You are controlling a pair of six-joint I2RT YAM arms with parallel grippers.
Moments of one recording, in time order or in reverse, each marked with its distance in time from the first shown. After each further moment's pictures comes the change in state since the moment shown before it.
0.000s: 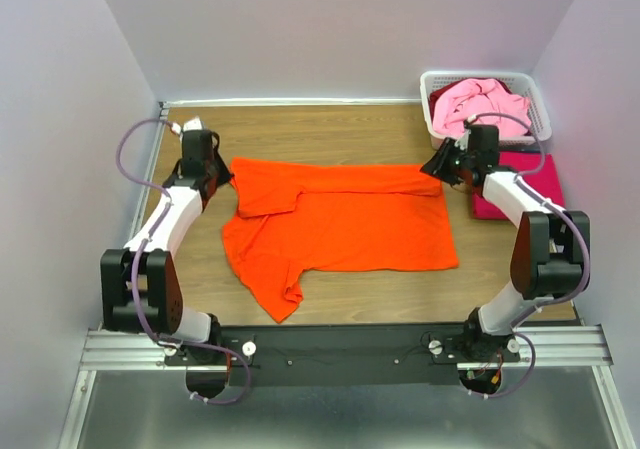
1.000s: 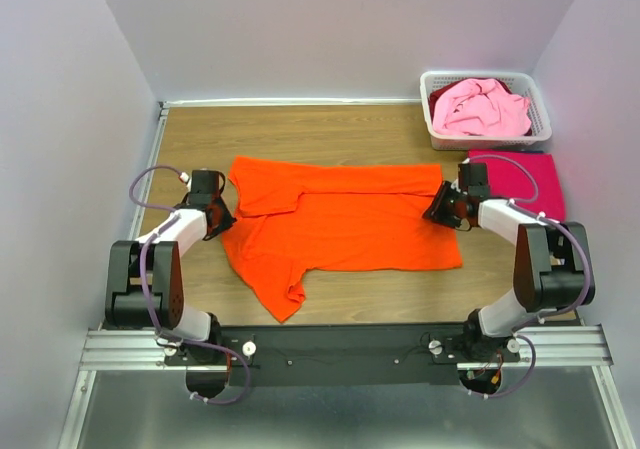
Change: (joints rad) left arm -0.003 0.014 -0.335 -0.013 0.020 -0.045; right arm 0.048 -0.085 -0.313 -0.053 0.143 0.028
